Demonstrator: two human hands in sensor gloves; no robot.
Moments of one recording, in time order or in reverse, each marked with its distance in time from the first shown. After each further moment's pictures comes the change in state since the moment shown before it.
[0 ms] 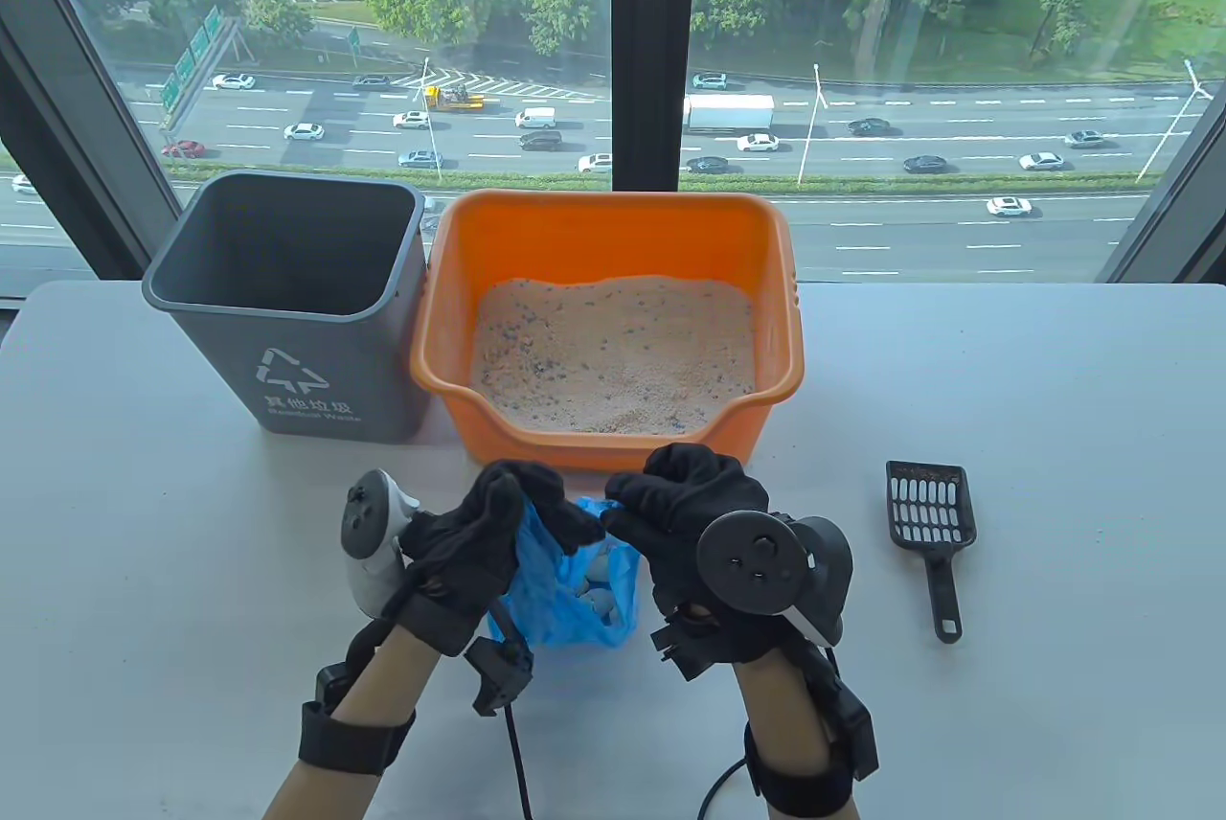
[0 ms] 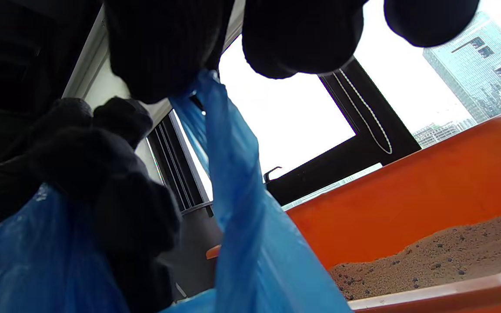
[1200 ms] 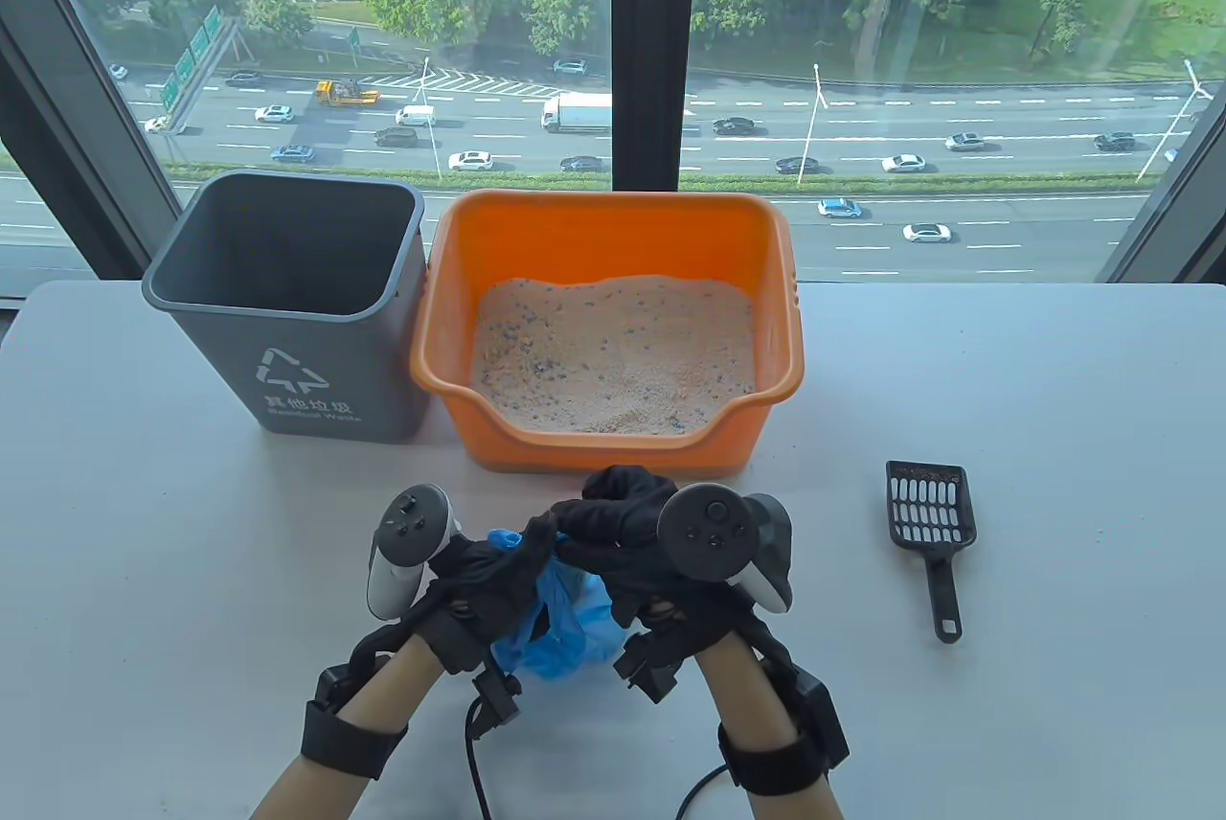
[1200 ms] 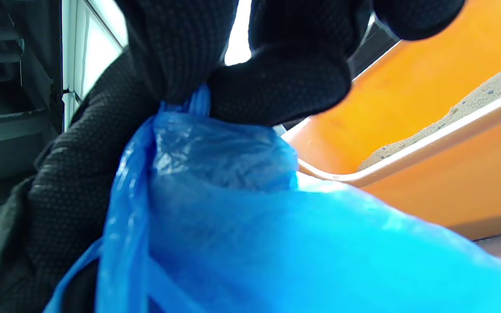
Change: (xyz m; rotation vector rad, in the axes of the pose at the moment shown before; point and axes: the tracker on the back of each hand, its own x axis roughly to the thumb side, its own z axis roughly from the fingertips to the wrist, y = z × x) left_hand -0.040 0.000 0.007 -0.244 0.176 -0.122; right_hand -0.013 0.064 -0.007 0.264 0.013 -0.236
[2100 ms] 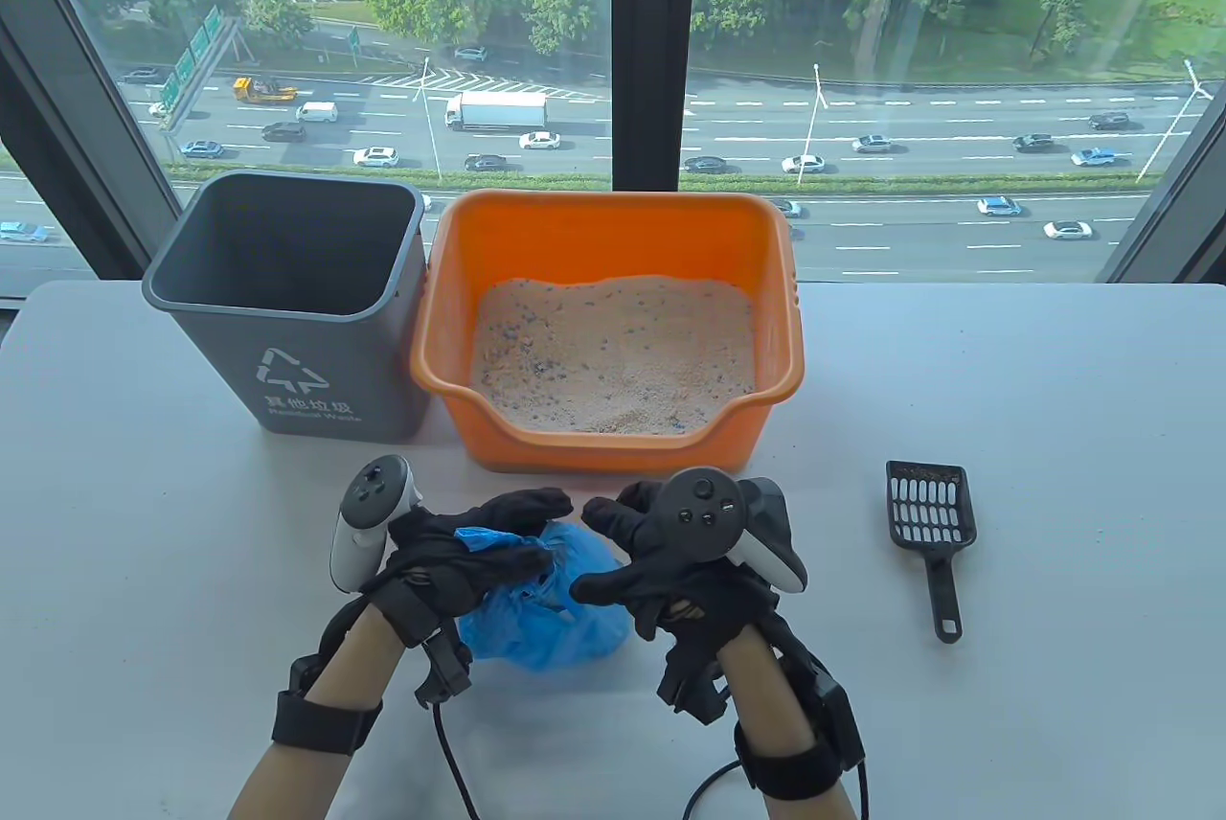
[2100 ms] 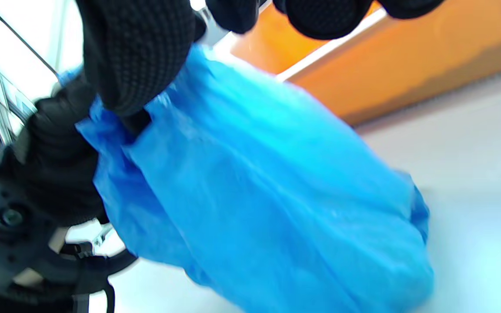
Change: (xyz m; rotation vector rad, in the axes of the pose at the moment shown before) left_hand -0.002 0.036 0.003 -0.093 0.020 0.131; right_hand -0.027 0.015 0.001 0.408 0.201 0.053
